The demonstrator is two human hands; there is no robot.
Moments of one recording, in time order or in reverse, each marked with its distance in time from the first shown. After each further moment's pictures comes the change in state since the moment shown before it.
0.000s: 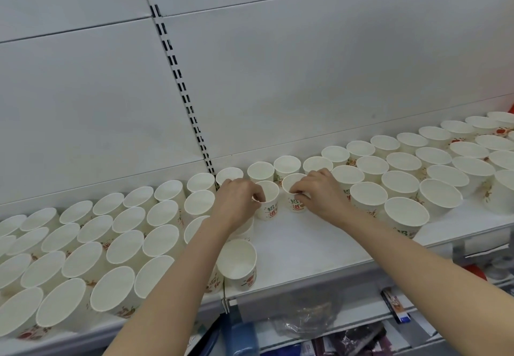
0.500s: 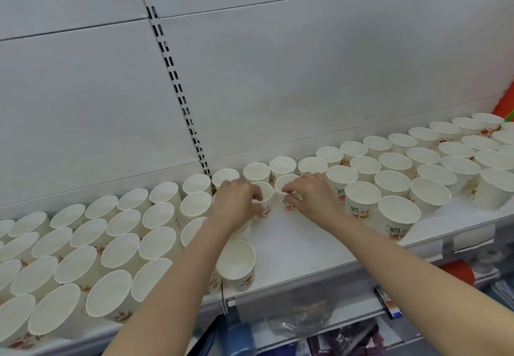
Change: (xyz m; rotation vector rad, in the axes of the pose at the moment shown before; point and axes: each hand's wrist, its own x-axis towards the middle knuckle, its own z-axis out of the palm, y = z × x) left_hand 0.005 0.002 0.006 0.062 -0.014 0.015; right_hand -0.004 -0.013 0.008 0.042 0.121 0.055
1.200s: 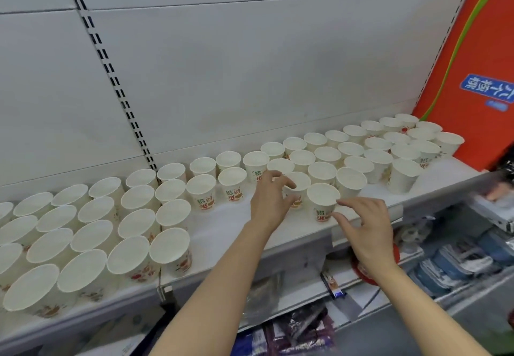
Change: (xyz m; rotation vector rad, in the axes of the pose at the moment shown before) left_hand 0.013 0.182 0.057 -0.640 0.055 -0.040; right_hand -0.180 0.074 -0.118 0.000 0.426 0.370
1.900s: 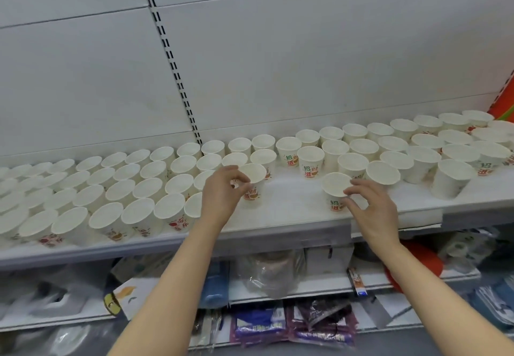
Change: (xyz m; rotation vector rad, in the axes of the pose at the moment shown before) left_hand -0.089 -0.028 -0.104 0.012 0.354 -0.225; right_hand 0.019 0.002 0.015 0.239 -0.249 0.047
